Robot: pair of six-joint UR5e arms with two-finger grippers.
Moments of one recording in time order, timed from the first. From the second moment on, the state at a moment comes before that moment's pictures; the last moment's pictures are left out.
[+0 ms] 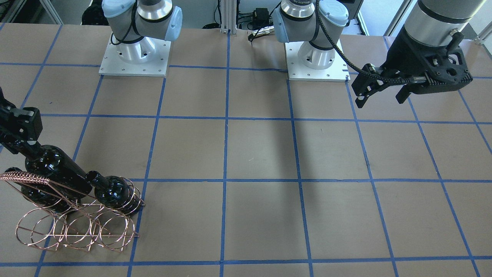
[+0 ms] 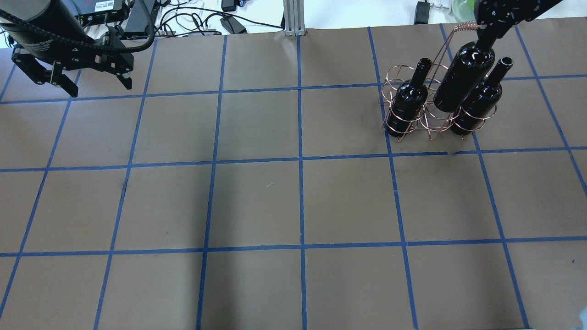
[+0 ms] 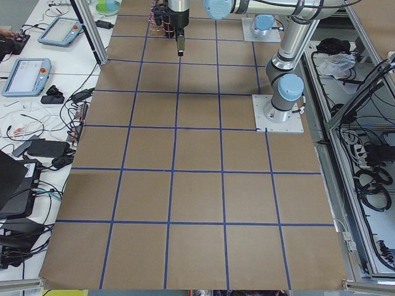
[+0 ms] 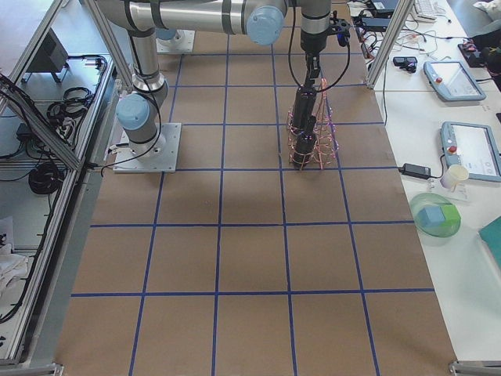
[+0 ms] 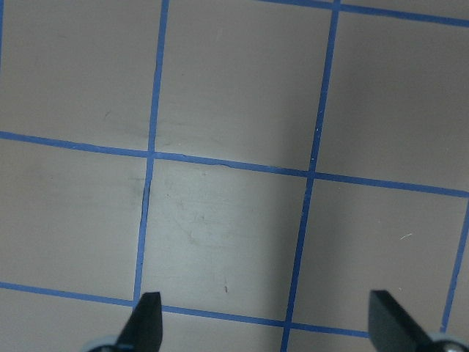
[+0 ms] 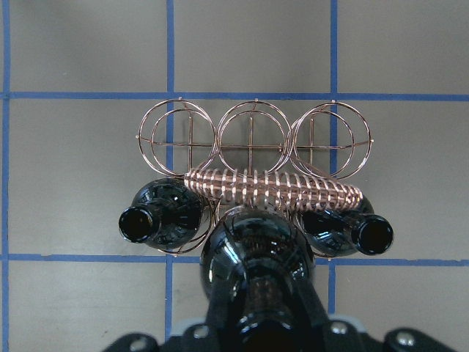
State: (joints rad) left arm -1.43 -1.59 -1.46 -1.62 1.60 0.00; right arm 1.35 -1.37 1.32 -1.66 -1.52 -0.25
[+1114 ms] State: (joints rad) left arm -1.47 -1.58 -1.46 -1.62 1.60 -0.02; right arm 1.37 -1.34 1.39 -1.75 -1.53 -0.31
